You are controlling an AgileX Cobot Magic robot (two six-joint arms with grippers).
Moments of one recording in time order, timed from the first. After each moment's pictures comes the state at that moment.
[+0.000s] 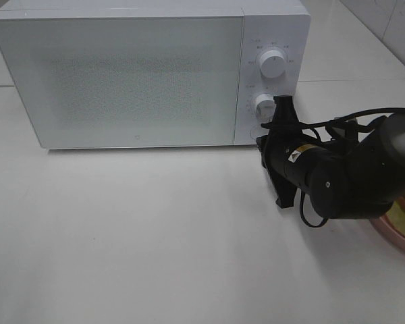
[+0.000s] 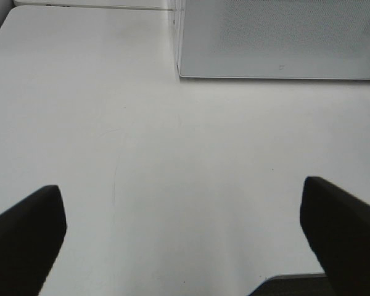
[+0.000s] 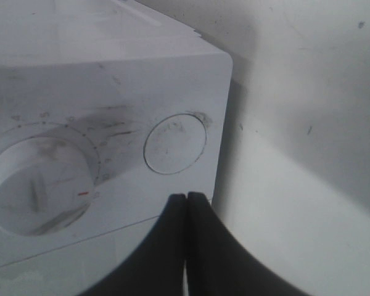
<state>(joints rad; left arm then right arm) -0.02 -0.01 -0.52 -0.09 1.08 -0.01 0.55 2.01 -0.69 0.45 -0.89 1.40</state>
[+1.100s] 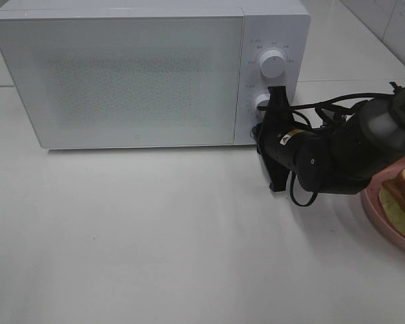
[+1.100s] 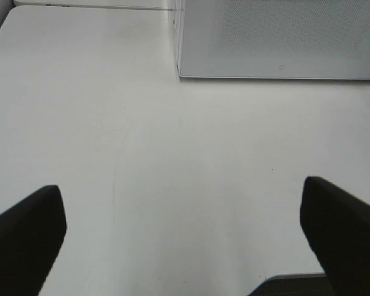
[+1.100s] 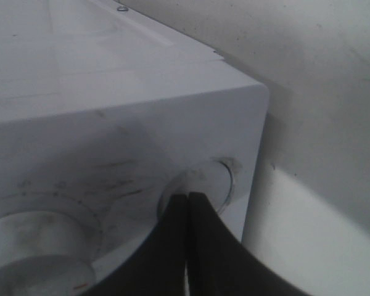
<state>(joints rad) -0.02 -0.01 -0.52 -0.09 1.08 -0.01 0.48 2.09 -0.84 0.42 -0.81 1.39</state>
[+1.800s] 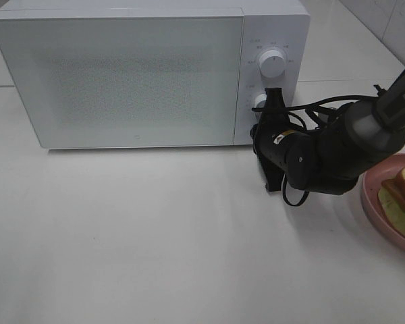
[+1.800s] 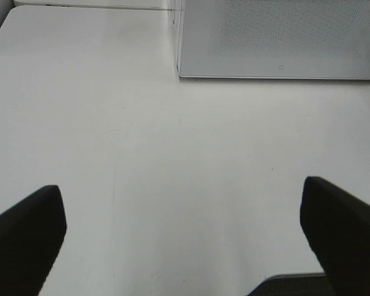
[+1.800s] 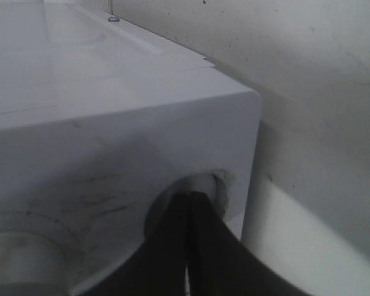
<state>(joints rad) -0.02 -0.01 -0.52 -0.09 1.08 -0.01 0.49 2.13 -0.89 0.51 -0.82 1.35</state>
